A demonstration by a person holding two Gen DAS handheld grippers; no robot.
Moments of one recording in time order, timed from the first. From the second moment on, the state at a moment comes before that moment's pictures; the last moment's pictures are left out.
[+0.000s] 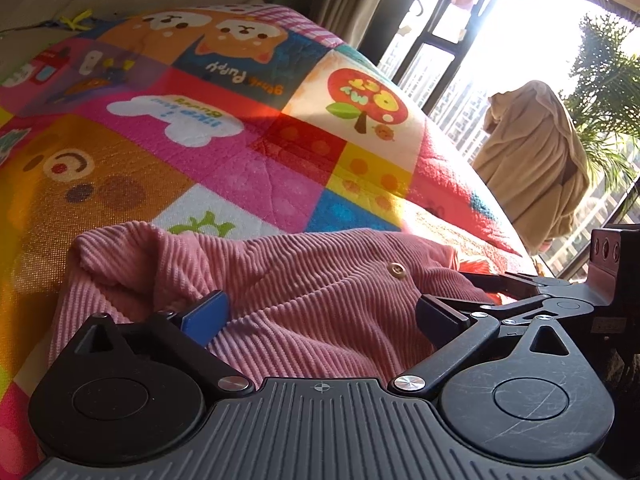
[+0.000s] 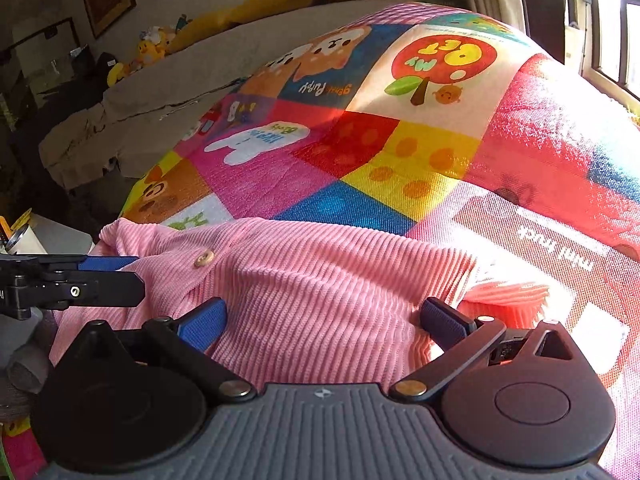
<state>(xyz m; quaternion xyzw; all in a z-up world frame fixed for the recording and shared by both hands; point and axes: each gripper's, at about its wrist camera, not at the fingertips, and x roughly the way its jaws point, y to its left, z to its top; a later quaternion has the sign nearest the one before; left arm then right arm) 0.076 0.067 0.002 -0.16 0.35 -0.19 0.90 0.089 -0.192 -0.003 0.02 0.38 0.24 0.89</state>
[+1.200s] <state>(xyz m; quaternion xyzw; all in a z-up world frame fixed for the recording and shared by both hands) 0.119 0.128 0.023 -0.31 0.39 -0.21 0.84 0.041 -0.185 -0.016 -0.08 0.36 0.22 0.90</state>
